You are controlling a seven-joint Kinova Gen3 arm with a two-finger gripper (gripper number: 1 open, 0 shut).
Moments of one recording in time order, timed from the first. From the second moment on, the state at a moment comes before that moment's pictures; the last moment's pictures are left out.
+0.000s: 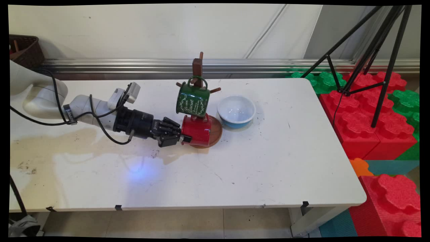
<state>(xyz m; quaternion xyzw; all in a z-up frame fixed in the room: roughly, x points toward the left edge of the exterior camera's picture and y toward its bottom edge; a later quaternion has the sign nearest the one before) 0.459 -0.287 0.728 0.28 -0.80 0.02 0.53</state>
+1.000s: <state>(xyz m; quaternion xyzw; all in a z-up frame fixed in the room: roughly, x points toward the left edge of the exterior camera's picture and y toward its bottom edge) 0.463 -0.281 0.740 0.28 -0.79 0.00 0.54</state>
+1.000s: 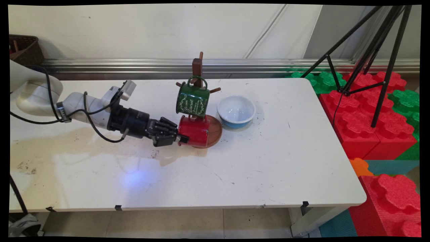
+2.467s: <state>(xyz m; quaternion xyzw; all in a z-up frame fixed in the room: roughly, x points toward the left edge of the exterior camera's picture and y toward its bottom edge) 0.495 -0.233 0.785 0.22 -0.81 -0.07 0.53</state>
